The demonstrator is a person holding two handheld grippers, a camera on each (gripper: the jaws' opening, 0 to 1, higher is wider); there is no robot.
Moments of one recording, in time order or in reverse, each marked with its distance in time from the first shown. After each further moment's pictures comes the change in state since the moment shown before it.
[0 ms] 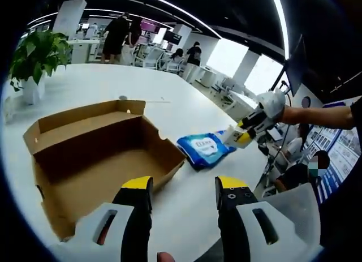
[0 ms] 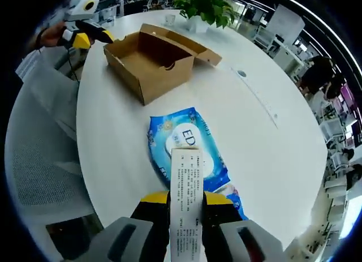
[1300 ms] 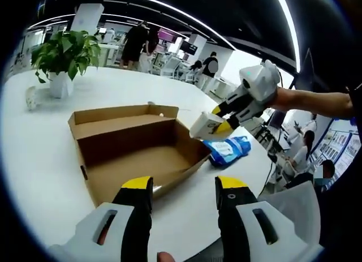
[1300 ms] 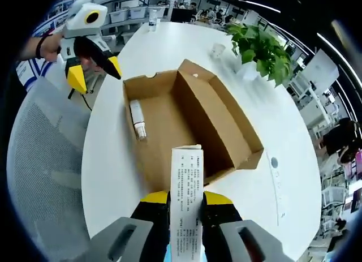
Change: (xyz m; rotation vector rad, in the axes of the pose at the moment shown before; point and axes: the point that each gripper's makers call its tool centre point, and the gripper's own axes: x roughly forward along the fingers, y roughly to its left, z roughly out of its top) left arm -0.069 0.047 -0.009 -0.053 -0.084 0.091; right arm 0.040 0.054 0.212 -0.317 -0.119 0.084
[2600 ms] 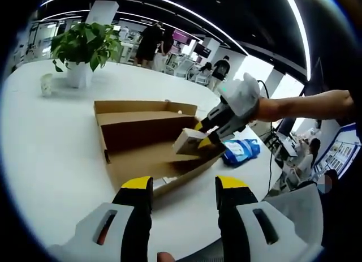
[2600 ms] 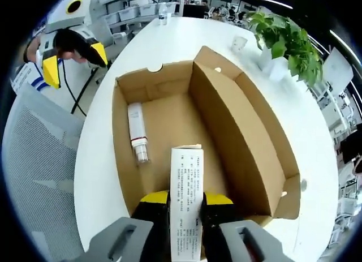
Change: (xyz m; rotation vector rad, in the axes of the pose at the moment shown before) left arm -0.026 0.038 -0.016 -0.073 -0.025 0.078; right arm 0.093 0.024 0.060 -0.055 -0.006 0.131
